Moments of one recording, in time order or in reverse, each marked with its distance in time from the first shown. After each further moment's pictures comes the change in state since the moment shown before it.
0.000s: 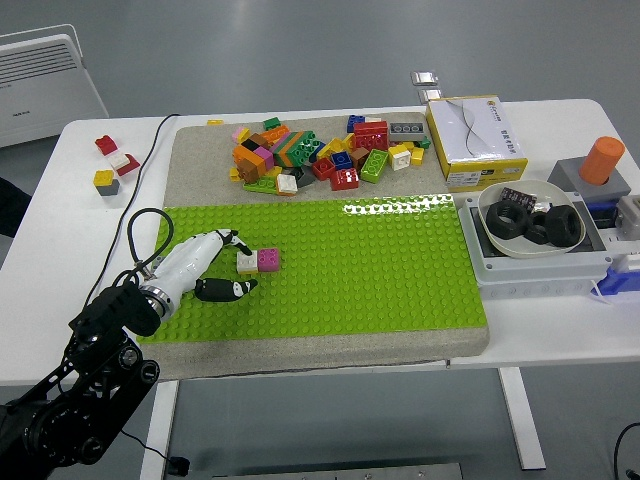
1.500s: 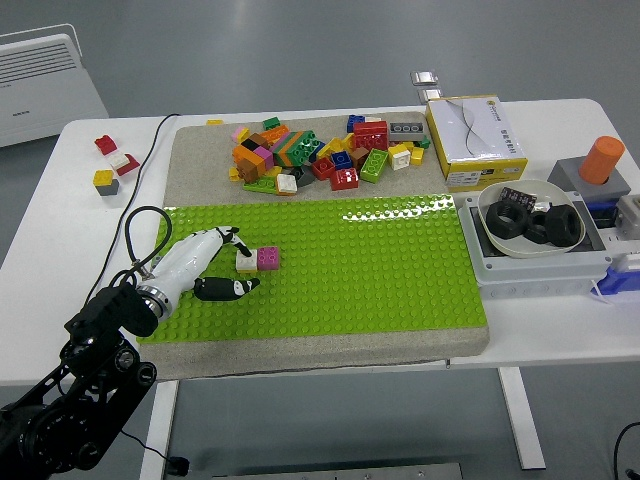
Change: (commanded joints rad) left arm 0.025 0.000 -0.031 -0.035 0.019 -0.002 -0.013; right arm 0.002 -0.001 -0.009 0.000 0.000 -0.001 0.001
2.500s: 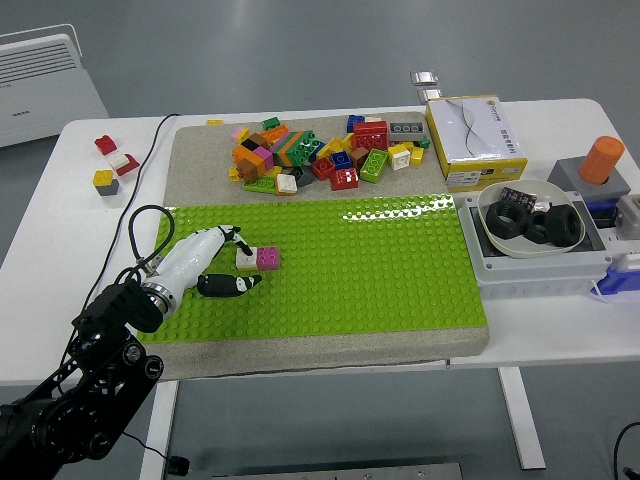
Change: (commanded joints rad) left arm -0.029 -0.032 -0.009 0.056 0.010 0.020 -0.018; right arm 0.004 0.003 -0.015 0.000 0.000 -0.003 -0.002
